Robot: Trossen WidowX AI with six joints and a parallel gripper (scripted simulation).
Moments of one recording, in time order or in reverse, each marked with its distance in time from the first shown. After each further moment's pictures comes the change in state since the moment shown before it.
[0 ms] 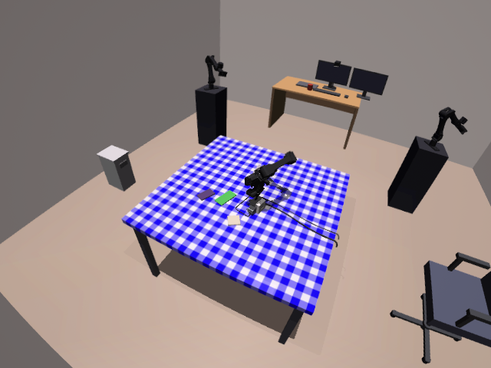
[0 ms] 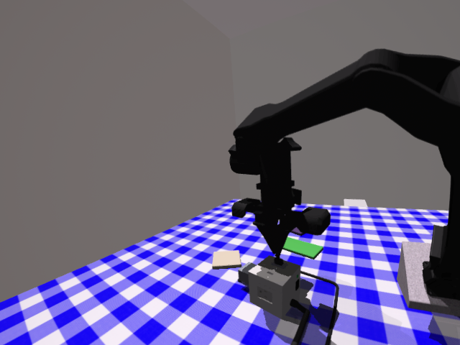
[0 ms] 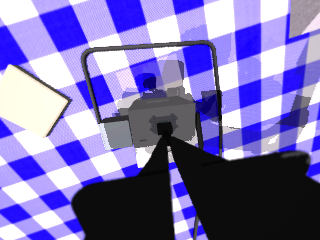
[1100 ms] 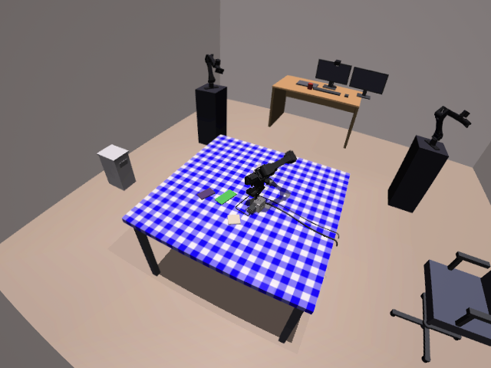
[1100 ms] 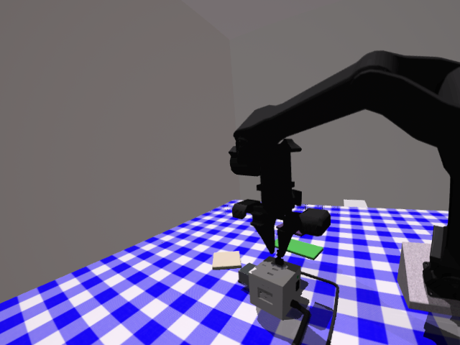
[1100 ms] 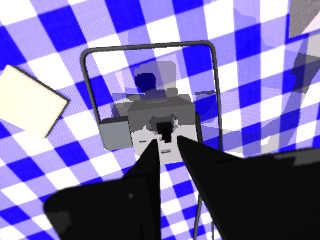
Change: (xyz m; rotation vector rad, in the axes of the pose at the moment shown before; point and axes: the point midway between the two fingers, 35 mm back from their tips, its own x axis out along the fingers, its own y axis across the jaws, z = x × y) arm 0.000 0.000 0.000 0.000 0.000 -0.001
